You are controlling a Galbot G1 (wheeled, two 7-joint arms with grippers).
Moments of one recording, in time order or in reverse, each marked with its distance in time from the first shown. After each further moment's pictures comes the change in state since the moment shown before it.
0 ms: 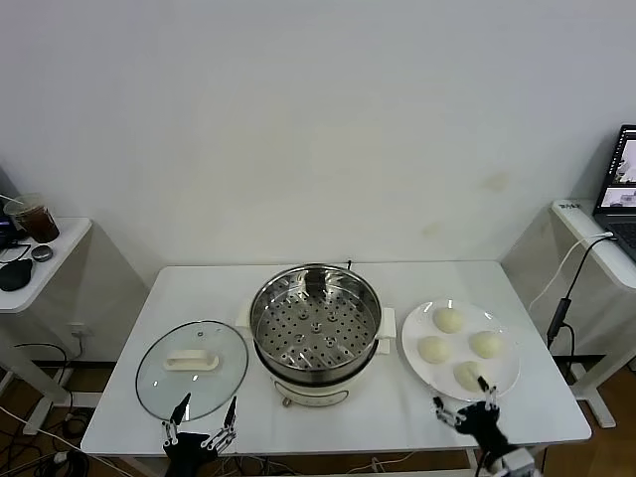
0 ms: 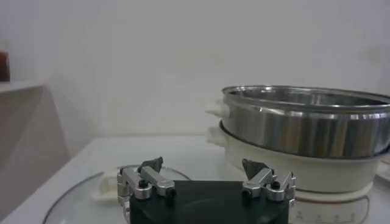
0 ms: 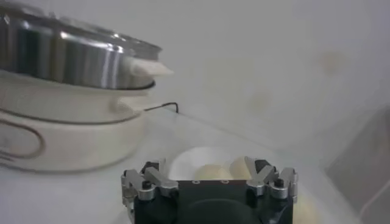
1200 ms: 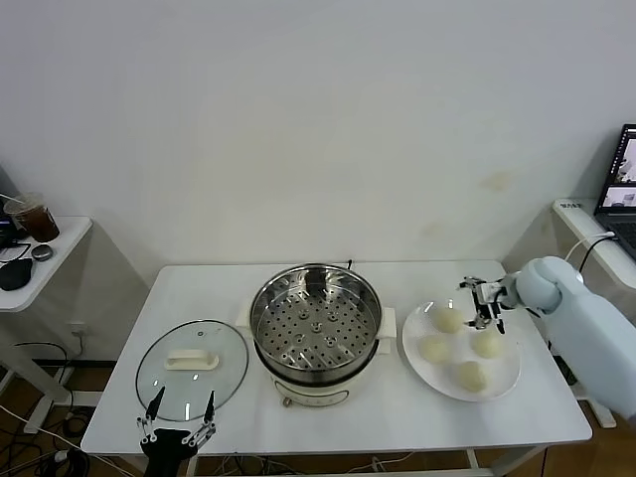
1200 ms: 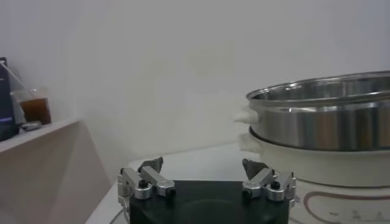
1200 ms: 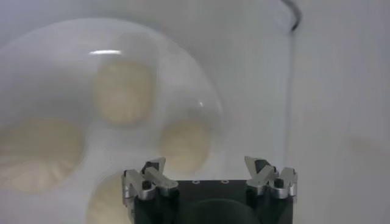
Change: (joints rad) left arm 0.018 -0.057 -0.073 -0.014 0.161 -0.018 -0.042; right arm 1.280 -0.374 -0.922 -0.728 -0.419 -0.059 -0.798
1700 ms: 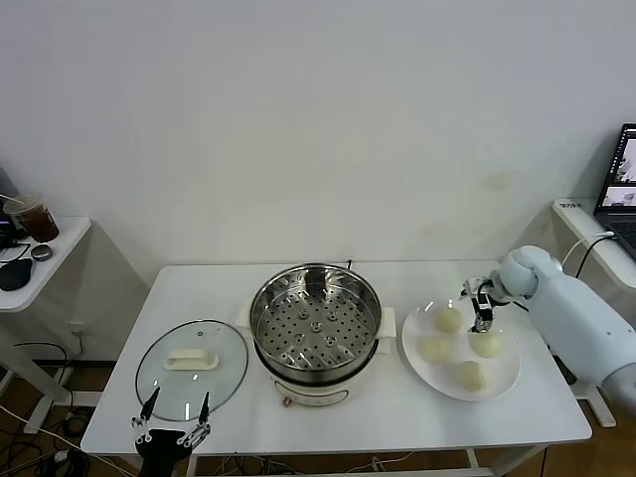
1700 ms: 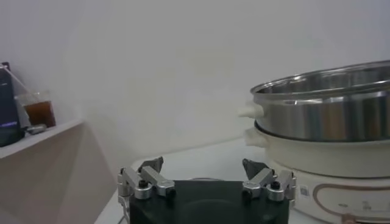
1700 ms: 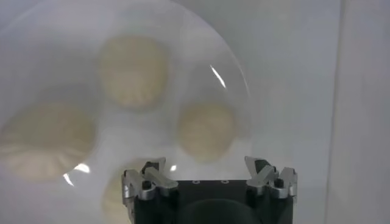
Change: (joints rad) left arm -0.001 0.006 -0.021 0.012 0.015 0.001 0.006; right arm 0.131 0.094 -0.157 -0.200 0.012 -0.029 -0.043
